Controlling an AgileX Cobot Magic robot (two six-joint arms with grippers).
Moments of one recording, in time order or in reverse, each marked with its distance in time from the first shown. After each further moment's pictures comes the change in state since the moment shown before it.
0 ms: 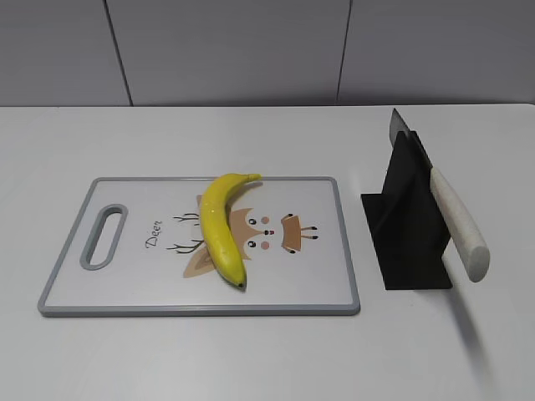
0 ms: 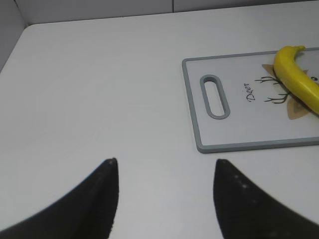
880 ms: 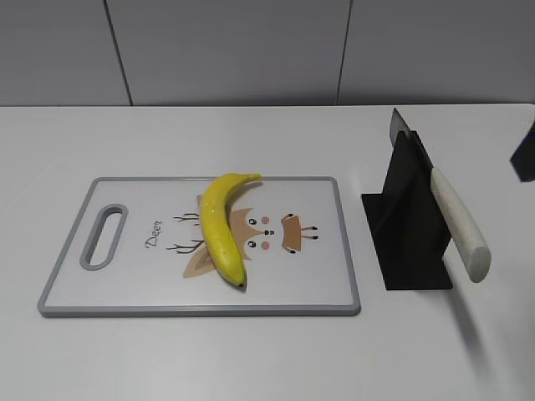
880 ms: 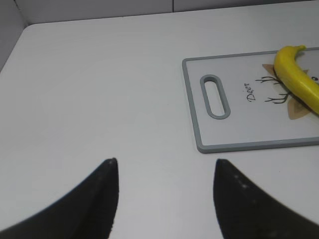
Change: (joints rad) left arm 0.000 0.000 0.000 0.000 0.000 0.000; right arm 0.193 0.792 -0.435 0.088 0.010 0.017
